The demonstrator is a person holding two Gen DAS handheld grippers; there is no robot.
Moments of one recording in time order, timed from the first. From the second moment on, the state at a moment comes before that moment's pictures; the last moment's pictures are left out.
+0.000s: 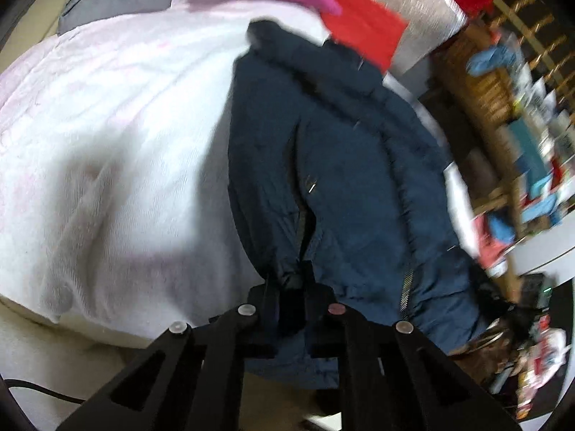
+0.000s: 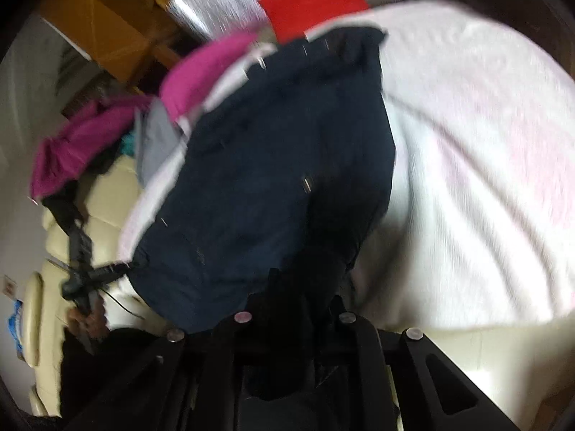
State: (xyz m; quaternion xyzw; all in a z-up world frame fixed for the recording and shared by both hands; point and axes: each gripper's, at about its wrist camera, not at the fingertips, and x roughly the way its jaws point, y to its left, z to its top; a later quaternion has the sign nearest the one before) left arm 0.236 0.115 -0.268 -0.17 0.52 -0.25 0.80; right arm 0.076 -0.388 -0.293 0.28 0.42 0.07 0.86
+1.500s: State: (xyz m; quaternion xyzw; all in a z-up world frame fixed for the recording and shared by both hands) left arm 0.636 0.042 -0.254 -0.36 0.46 -0.24 0.78; right arm 0.520 -0.570 -0.294 0.56 0.27 -0.01 0.78
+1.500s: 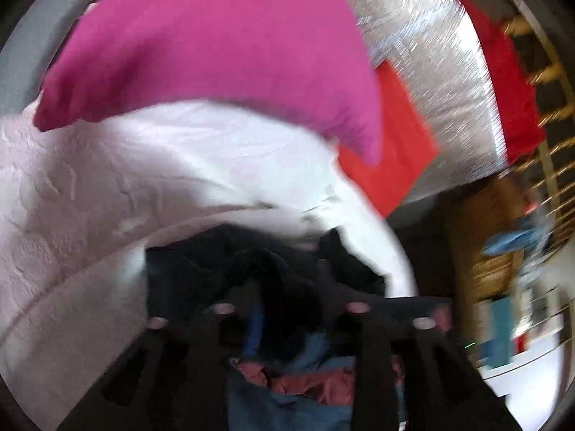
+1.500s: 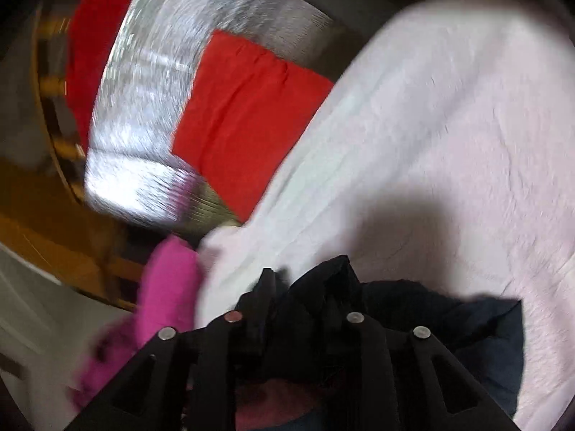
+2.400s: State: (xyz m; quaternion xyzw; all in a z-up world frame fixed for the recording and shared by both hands) left arm 0.445 0.078 -0.291 -0.43 0.43 -0.04 0.79; right arm 0.298 -0.482 -0.341 0.58 0.28 -0.02 0.76
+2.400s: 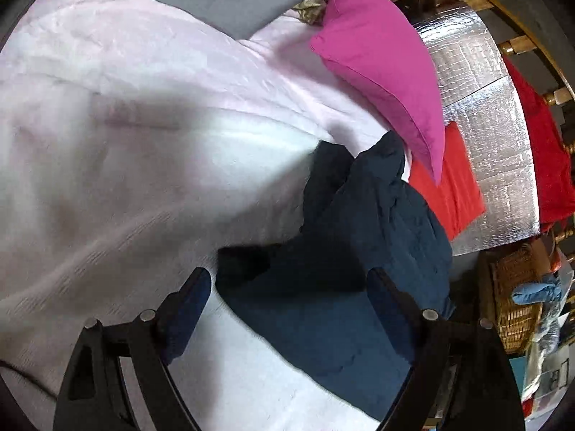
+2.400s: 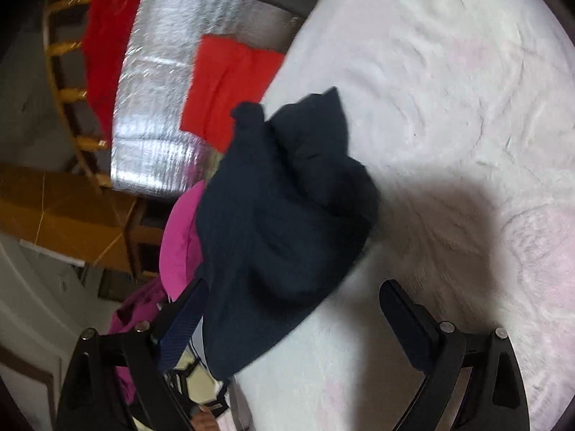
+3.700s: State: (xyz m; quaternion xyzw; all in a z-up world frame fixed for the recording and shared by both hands) left arm 0.288 0.108 -0.268 -0.33 0.45 -0.06 0.83; right arm 0.155 -0.444 -0.330 0.48 0.33 -0.05 0.81
